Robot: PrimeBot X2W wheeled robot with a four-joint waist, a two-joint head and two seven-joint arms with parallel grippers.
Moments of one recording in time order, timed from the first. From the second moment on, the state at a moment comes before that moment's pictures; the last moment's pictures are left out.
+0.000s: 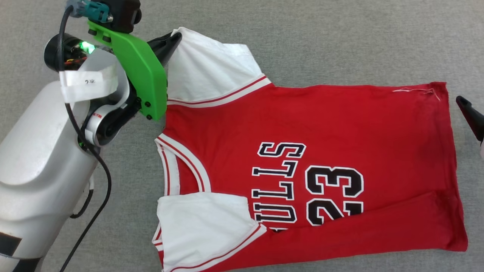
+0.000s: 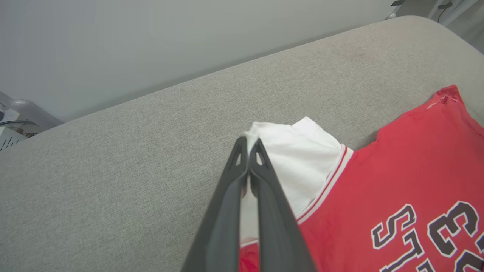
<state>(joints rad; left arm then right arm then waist) -0.88 0.54 -0.58 0.10 -0.78 -0.05 0.50 -0.38 -0.52 -0.03 -0.04 0.46 0.13 0.68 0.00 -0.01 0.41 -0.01</state>
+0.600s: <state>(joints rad) -0.83 0.52 -0.60 -0.08 -0.77 -0.01 0.48 -0.55 -0.55 0.02 0.20 0.46 0.13 0.79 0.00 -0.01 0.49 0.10</state>
